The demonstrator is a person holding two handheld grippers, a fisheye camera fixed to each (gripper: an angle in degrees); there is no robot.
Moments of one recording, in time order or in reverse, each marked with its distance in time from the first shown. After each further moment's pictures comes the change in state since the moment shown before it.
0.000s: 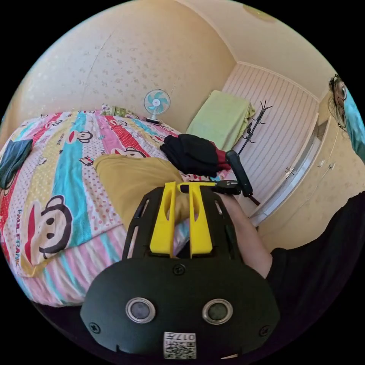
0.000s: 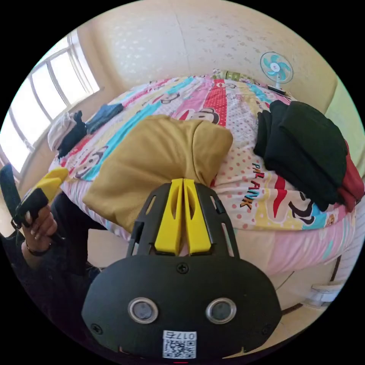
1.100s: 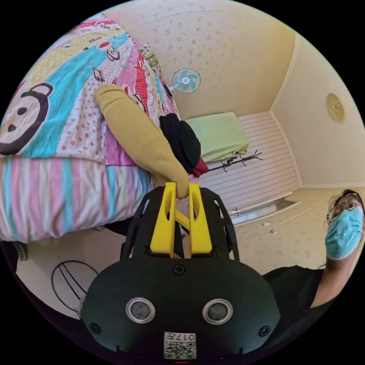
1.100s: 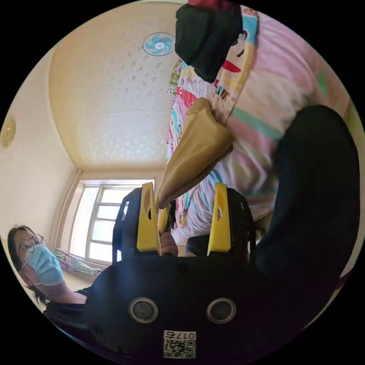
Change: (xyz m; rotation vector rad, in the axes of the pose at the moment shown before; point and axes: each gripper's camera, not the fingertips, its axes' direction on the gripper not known) left arm -0.094 -0.105 -0.154 -0.140 0.487 -0.580; right arm 0.246 0.130 -0.004 0.142 -1.048 0.846
